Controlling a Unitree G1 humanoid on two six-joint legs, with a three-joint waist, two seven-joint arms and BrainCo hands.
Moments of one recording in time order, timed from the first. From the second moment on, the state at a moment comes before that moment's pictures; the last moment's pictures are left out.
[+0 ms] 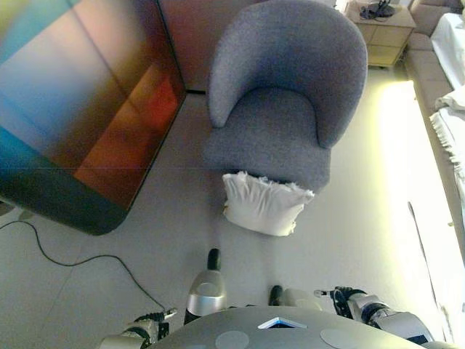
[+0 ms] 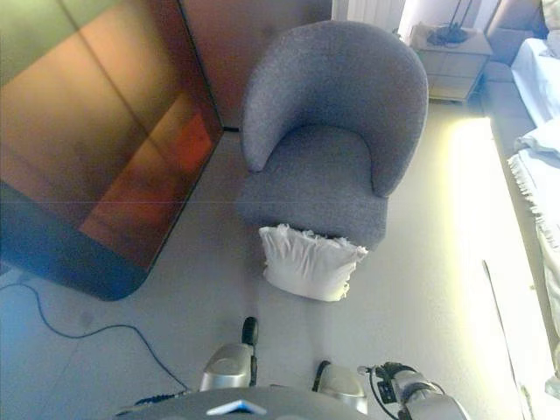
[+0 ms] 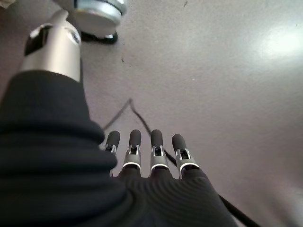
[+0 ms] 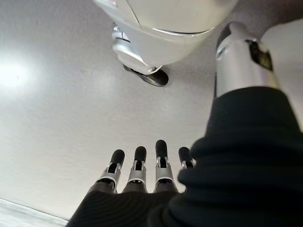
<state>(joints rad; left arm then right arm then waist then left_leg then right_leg) -0.01 0.22 -0.10 1.36 -0.25 0.19 0.22 -0.07 -0.29 0.16 1.34 0.05 0.20 -0.02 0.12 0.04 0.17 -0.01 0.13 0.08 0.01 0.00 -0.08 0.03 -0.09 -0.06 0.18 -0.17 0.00</state>
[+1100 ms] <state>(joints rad) -0.46 0.27 -0.33 1.13 -0.30 -0.03 0.34 -0.47 -0.37 0.23 1.22 0.27 0.04 -0.25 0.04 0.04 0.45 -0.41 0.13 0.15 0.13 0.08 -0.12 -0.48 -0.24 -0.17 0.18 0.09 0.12</state>
